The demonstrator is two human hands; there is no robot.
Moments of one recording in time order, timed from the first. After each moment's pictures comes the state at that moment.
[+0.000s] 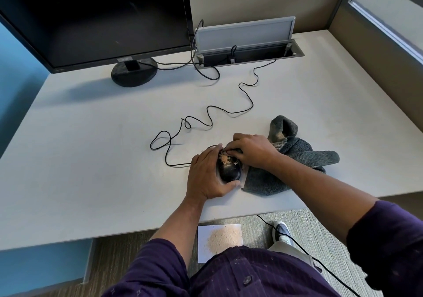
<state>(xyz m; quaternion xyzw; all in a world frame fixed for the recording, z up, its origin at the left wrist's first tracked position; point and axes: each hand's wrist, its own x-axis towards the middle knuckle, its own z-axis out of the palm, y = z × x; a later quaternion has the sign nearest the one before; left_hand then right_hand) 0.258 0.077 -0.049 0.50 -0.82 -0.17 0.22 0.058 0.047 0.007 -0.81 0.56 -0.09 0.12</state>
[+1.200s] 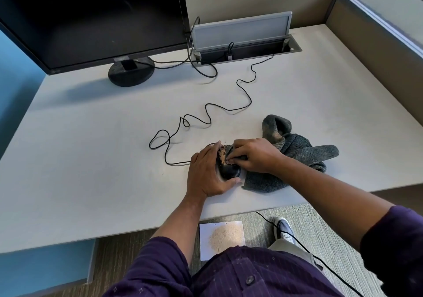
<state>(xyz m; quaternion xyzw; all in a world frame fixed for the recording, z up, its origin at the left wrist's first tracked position) 0.257 0.078 -0.048 0.50 -0.82 -0.18 0.20 0.052 0.069 0.008 -0.84 0.52 -0.12 0.11</state>
